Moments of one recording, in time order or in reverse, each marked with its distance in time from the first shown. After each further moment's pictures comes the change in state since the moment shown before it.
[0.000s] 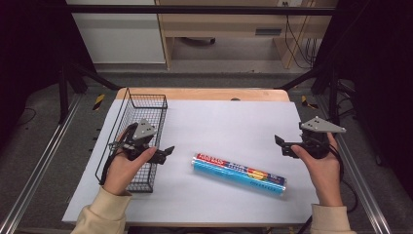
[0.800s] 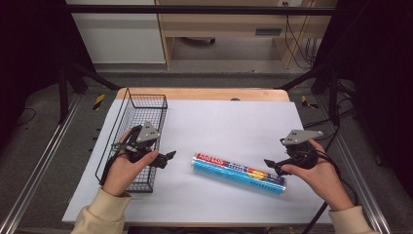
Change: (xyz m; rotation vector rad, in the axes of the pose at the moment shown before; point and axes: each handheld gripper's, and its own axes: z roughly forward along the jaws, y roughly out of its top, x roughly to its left) left arm -0.007 -0.001 0.003 0.031 -0.037 0.037; right arm 0.030 -0.011 0.005 0.248 0.270 -0.235
